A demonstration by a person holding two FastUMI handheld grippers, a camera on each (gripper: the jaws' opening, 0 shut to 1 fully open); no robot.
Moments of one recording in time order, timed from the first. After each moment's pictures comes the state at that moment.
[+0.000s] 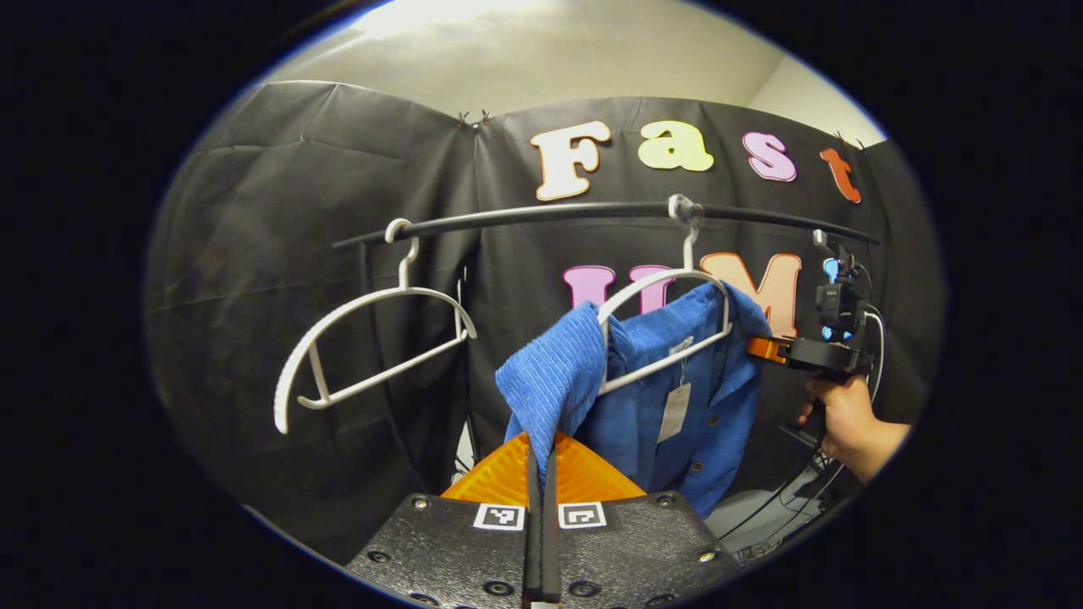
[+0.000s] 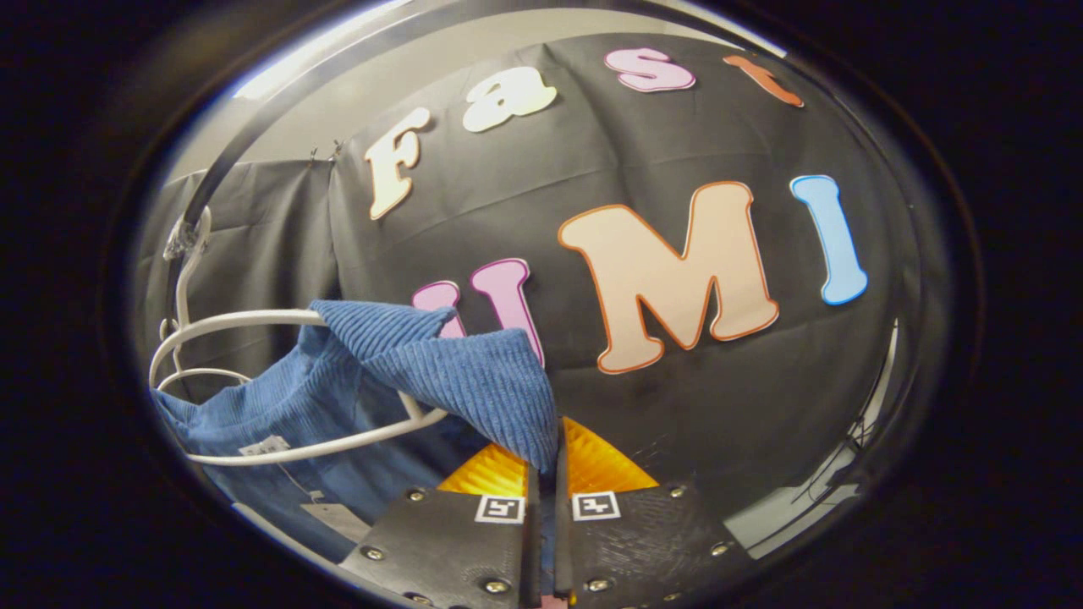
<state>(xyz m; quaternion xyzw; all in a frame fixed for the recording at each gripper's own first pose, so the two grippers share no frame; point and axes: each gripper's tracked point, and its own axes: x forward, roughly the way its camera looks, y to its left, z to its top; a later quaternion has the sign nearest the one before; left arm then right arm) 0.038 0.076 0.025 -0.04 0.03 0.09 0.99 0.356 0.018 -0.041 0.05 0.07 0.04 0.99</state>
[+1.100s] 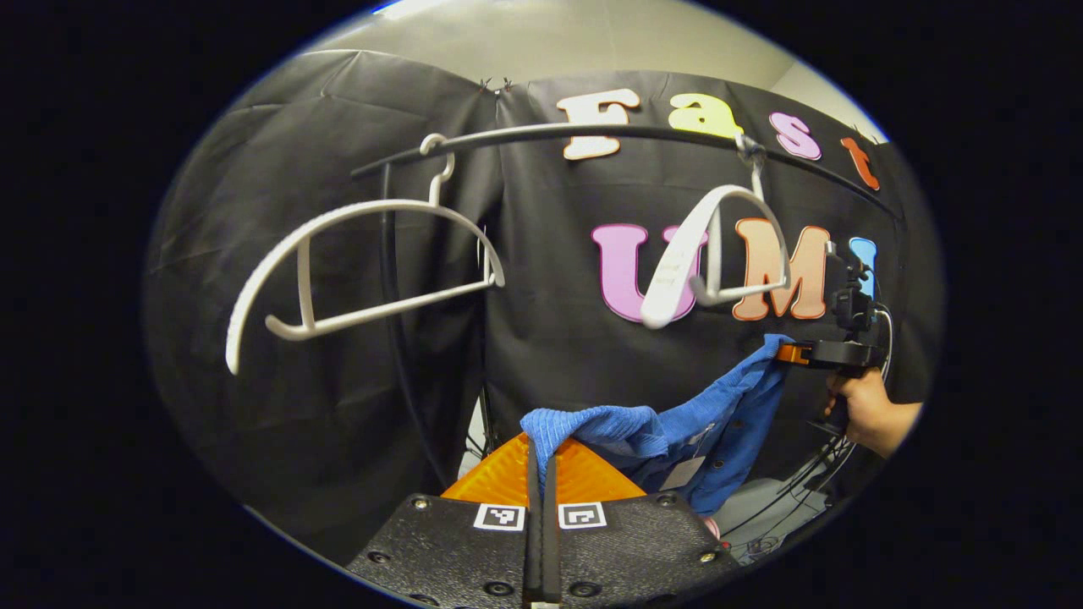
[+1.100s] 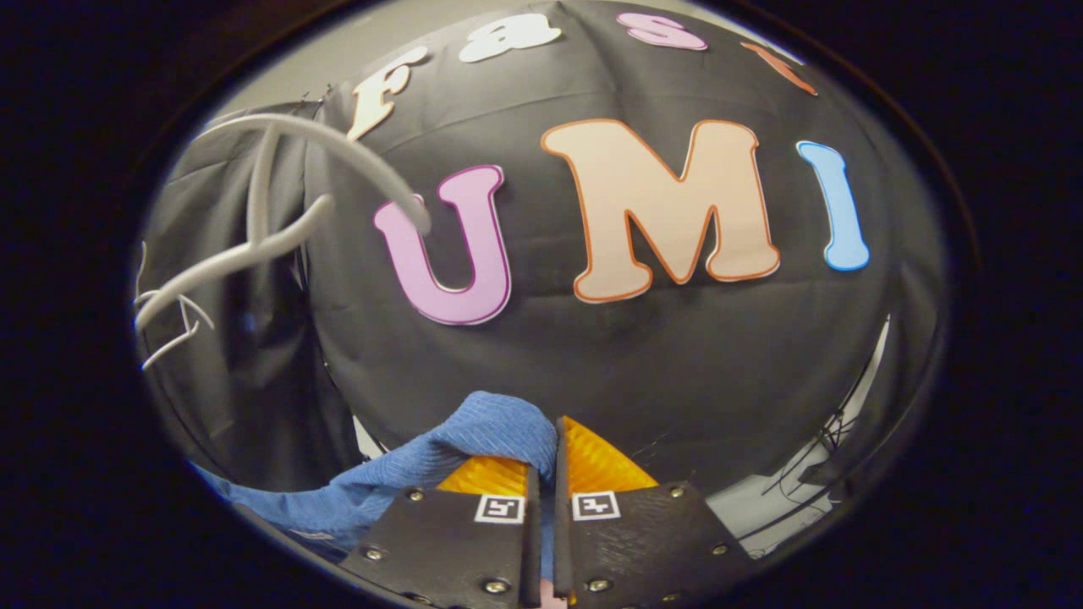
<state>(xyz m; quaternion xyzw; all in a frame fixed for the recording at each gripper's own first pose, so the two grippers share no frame) 0.071 0.117 -0.083 -0.06 0.10 0.10 0.99 0.378 -0.001 -0.166 -0.01 0.17 0.01 0.99</state>
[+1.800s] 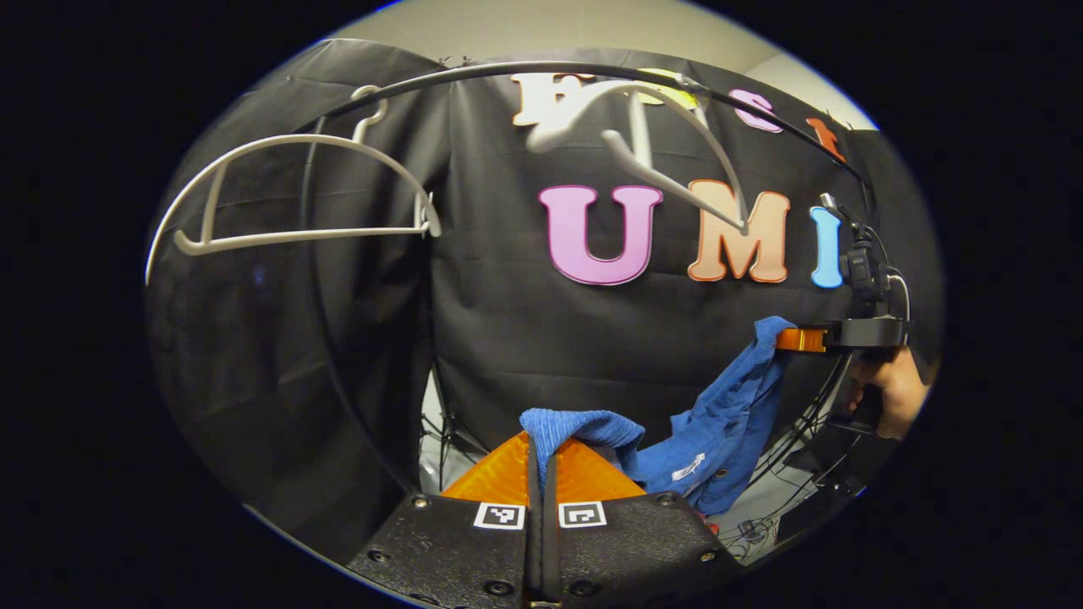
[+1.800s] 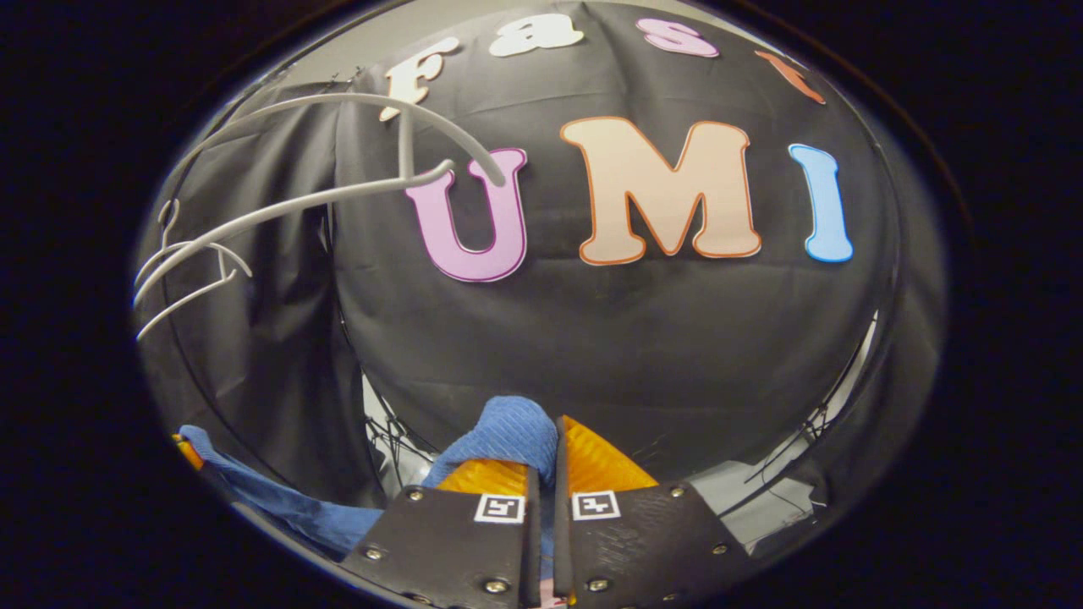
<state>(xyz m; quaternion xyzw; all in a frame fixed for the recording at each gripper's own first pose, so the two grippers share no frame) 0.104 0.050 -0.129 -0.05 0.11 -0.01 0.99 0.282 0.005 -0.167 -0.04 0.20 0.03 0.98</state>
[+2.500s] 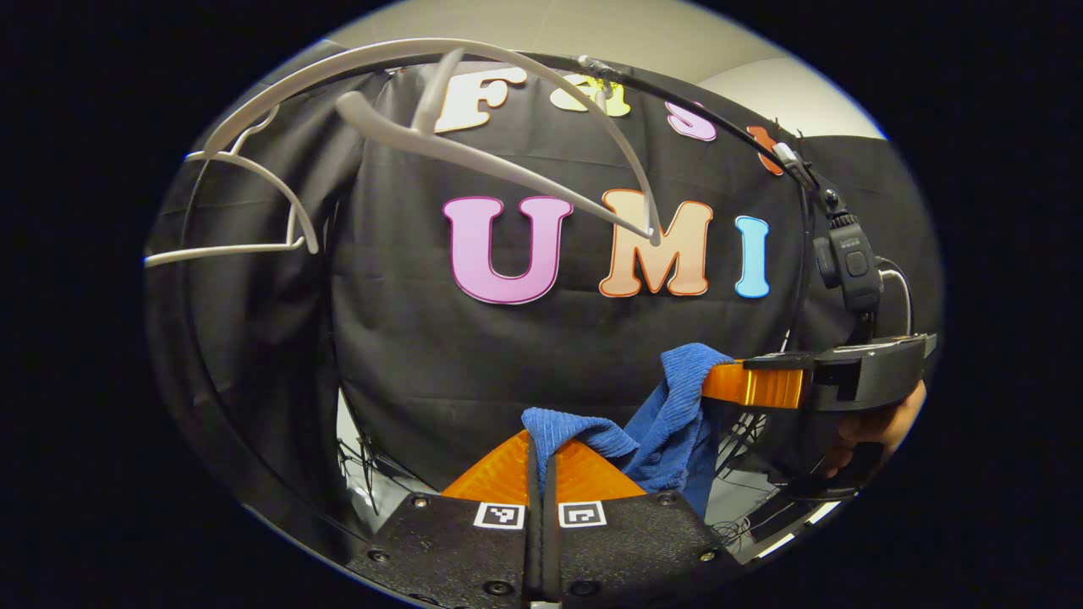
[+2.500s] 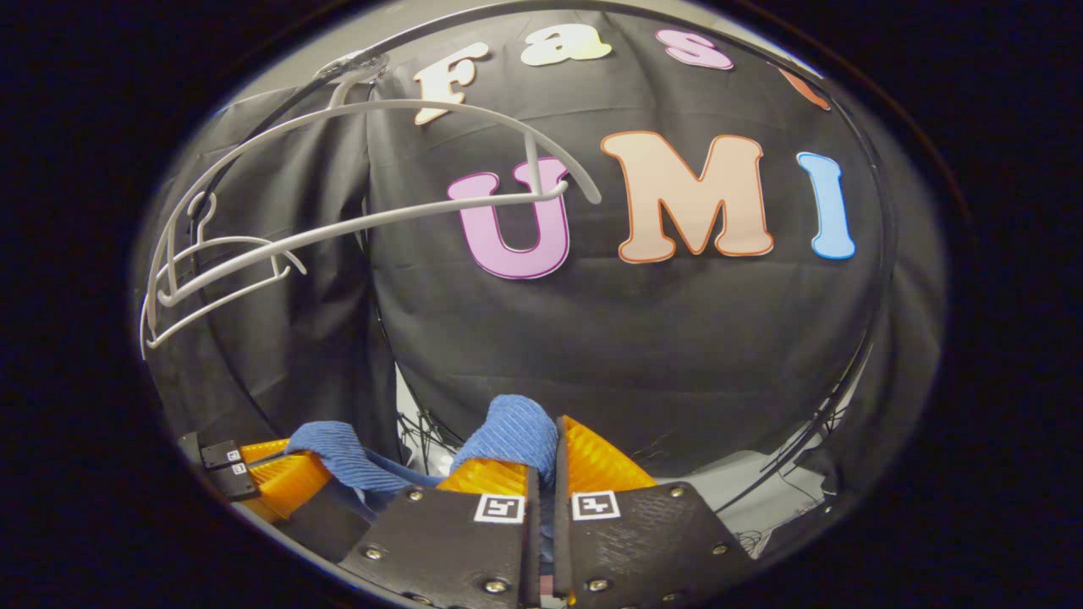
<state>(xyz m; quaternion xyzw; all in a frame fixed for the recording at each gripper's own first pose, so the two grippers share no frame) 0.151 -0.039 -0.105 -0.05 0.07 -0.13 0.99 0.227 0.073 -0.160 -0.02 0.20 0.04 0.98</state>
